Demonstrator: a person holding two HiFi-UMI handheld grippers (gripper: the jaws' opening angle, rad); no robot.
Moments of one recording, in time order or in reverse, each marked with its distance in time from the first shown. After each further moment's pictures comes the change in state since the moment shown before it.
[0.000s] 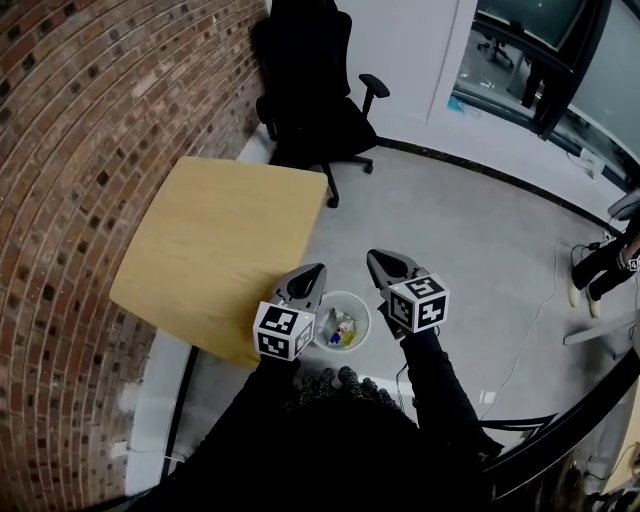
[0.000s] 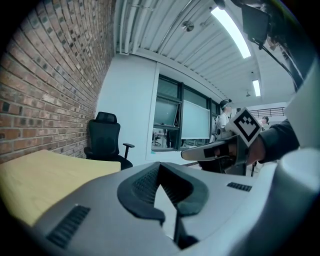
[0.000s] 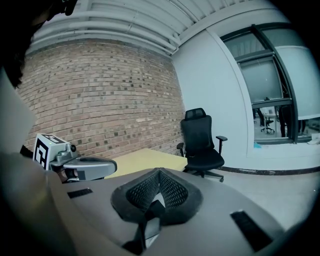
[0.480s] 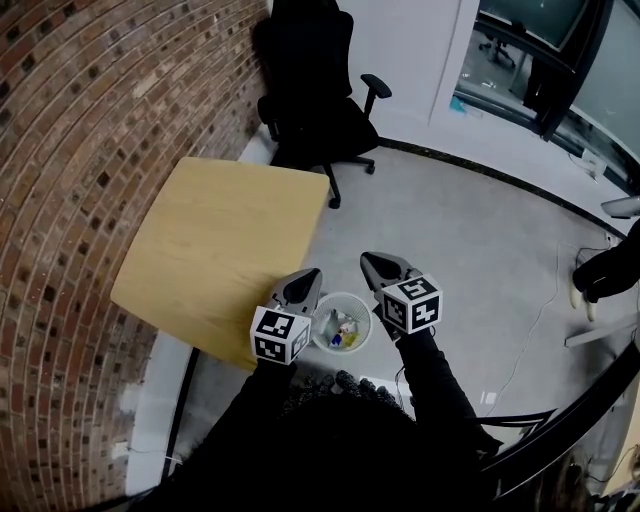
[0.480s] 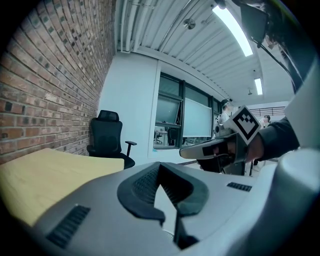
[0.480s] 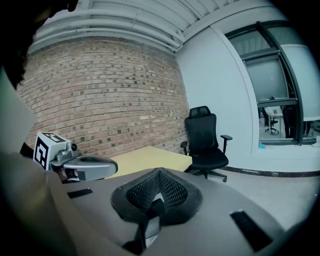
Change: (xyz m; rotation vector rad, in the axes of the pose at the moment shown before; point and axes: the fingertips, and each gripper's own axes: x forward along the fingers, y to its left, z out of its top) left arm -0.006 0.009 -0.010 -0.002 0.031 0.015; right arm 0.014 0.010 -0.005 -0.027 0.024 0.035
